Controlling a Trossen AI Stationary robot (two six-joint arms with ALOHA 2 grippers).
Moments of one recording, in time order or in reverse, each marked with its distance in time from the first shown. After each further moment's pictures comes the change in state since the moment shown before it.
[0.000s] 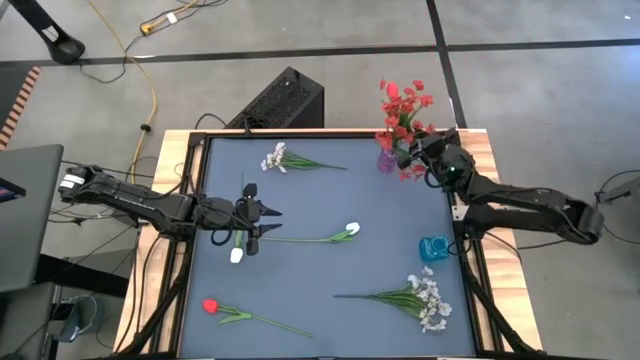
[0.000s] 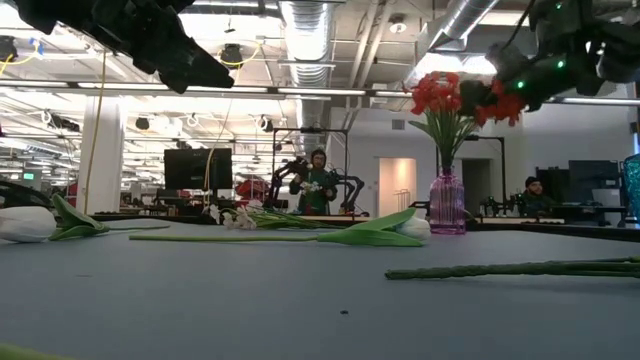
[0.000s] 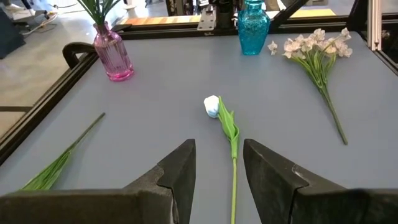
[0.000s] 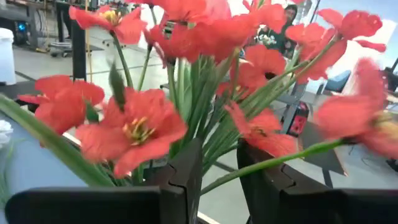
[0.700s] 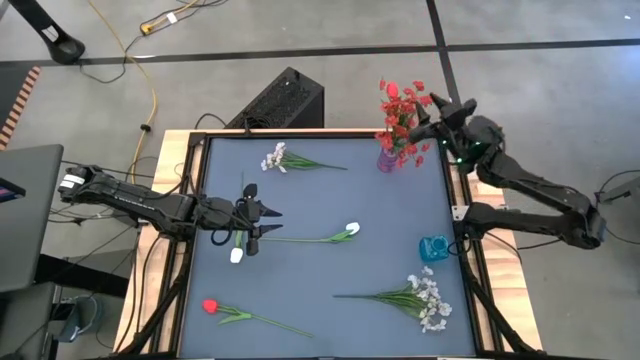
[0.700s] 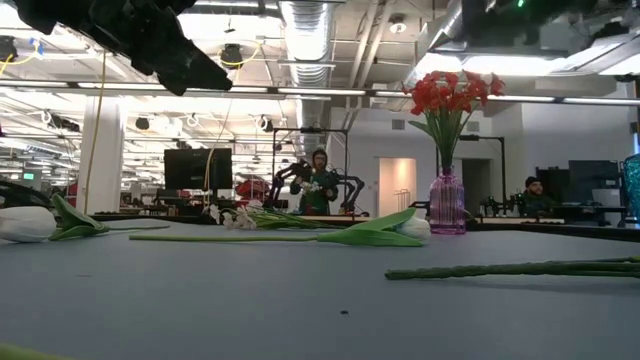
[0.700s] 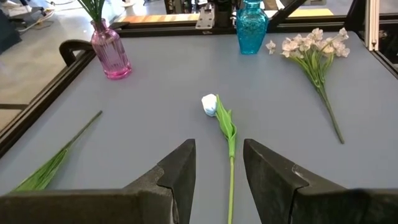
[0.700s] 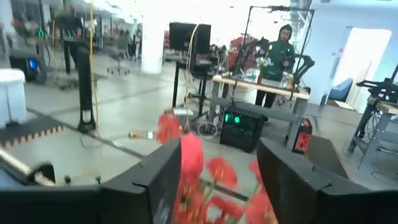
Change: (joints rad) left arm -0.001 0.000 0.000 -0.009 0.008 -0.016; right arm 0.003 -0.055 0.456 -0.414 -0.025 0.031
